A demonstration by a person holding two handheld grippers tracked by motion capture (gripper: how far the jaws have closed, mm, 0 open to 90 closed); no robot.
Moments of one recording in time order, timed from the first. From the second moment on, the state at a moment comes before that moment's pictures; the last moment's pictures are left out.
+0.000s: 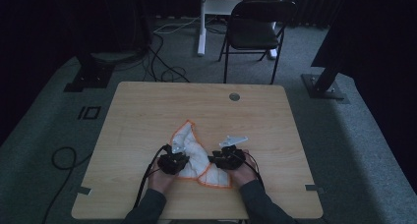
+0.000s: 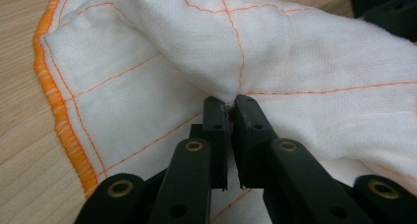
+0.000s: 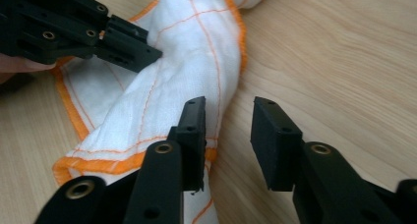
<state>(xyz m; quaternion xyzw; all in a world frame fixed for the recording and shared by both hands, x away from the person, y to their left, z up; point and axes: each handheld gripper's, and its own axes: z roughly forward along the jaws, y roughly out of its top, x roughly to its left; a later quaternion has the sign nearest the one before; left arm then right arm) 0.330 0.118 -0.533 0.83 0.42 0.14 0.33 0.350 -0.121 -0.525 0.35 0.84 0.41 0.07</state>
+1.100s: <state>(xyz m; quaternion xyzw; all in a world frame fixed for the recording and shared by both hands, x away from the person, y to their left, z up) 0.319 0.135 -0.533 0.83 0.42 0.16 0.32 0.363 -0.103 -0.532 0.35 0.84 0.41 0.04</state>
